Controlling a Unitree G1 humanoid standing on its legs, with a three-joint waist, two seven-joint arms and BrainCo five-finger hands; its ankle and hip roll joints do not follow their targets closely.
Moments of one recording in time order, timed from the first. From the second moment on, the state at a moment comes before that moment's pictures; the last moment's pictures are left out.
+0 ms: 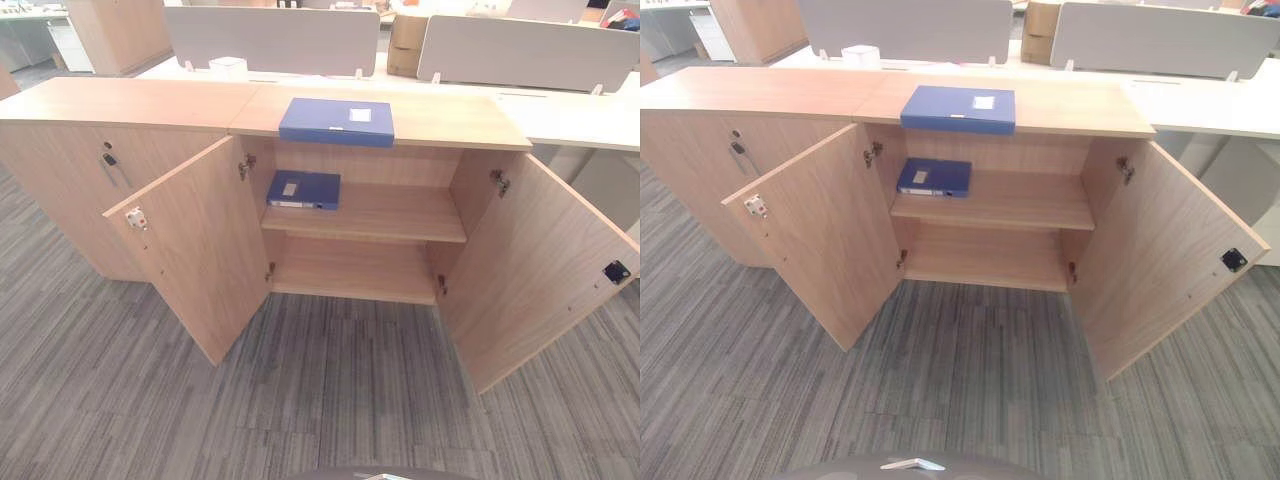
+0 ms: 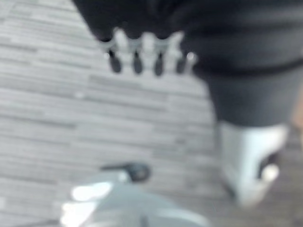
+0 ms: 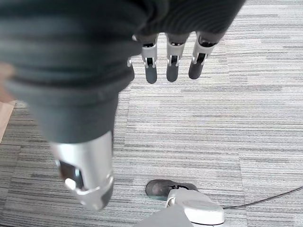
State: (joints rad) left arm 0.12 0.15 -0.08 1.29 -0.15 0.00 0.00; right arm 0.03 -0.17 0.11 1.39 0.18 0.07 -0.03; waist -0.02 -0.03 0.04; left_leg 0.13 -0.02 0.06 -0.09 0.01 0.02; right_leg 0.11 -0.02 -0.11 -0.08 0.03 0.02
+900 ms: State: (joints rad) left arm 0.11 0.15 -0.08 1.33 -0.15 0.00 0.02; right arm 0.06 -0.17 0.11 1.39 0.17 0.07 -0.05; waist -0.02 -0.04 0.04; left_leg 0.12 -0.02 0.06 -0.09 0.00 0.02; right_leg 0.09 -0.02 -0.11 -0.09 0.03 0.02
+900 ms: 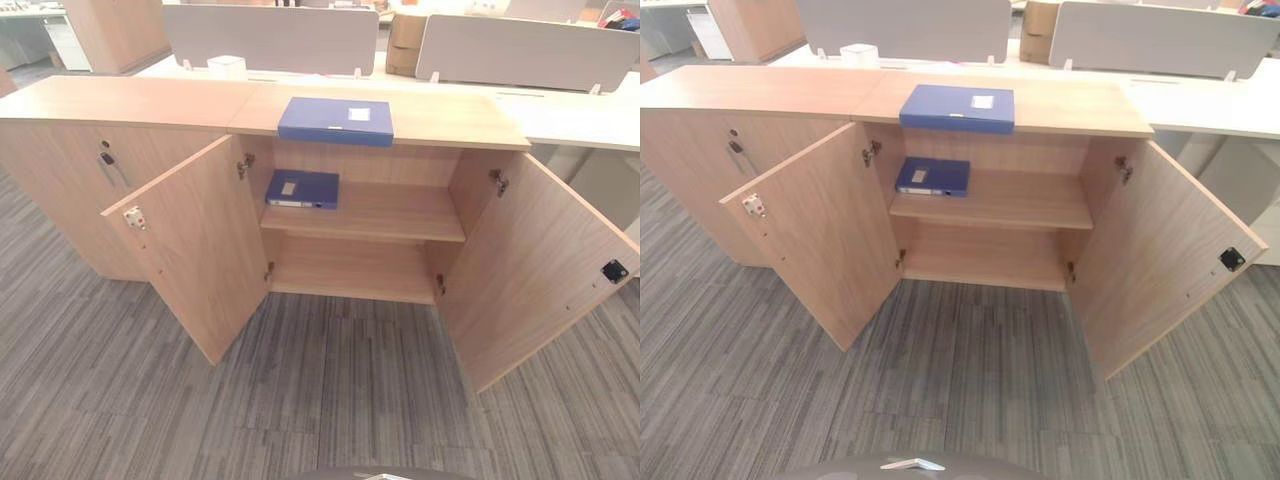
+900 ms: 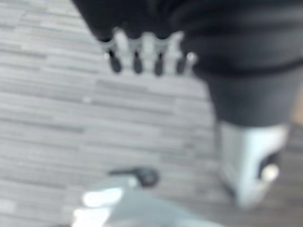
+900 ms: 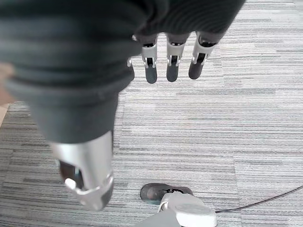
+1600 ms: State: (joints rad) left arm 0.08 0.15 -0.08 1.33 -0.17 0.00 0.03; right arm -0.02 -0.18 0.12 1.38 0.17 0.07 -0.05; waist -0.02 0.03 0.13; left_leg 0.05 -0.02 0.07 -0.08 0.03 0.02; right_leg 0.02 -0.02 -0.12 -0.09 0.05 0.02
